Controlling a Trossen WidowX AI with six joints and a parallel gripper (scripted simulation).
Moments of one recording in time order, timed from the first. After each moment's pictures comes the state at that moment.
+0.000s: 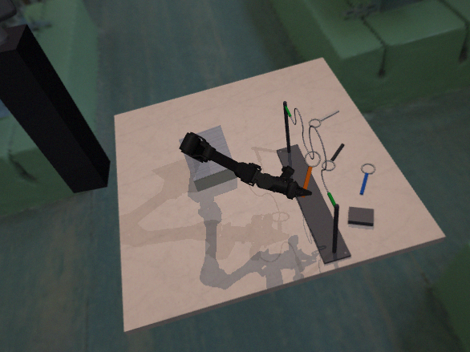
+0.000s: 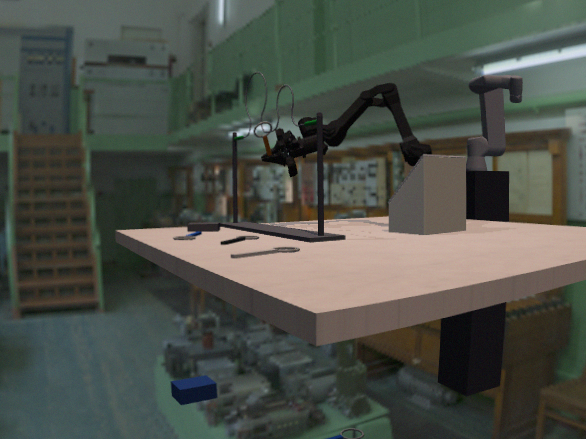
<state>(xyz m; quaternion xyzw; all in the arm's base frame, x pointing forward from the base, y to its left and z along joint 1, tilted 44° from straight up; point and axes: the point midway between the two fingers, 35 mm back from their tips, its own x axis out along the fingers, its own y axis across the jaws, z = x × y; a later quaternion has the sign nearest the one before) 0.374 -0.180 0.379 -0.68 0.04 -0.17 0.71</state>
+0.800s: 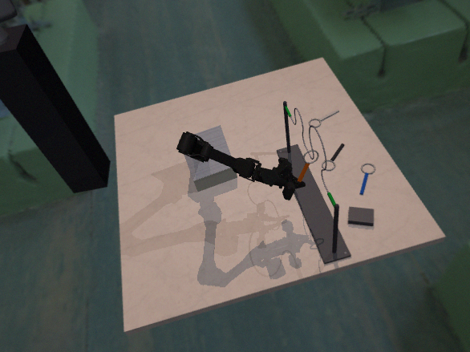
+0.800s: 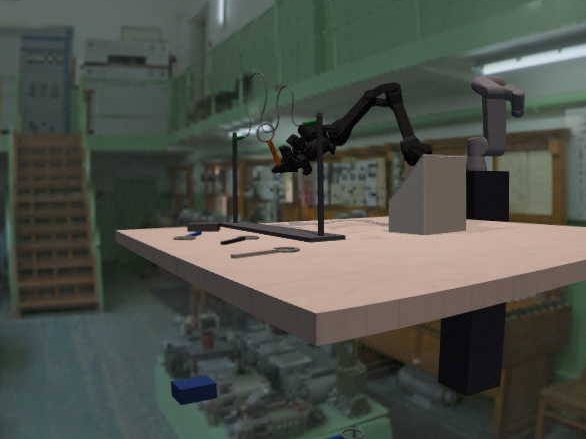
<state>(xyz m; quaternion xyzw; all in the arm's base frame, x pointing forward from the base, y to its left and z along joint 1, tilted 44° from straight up) 0.376 -0.155 0.299 -0.48 0.11 -0.10 0.86</state>
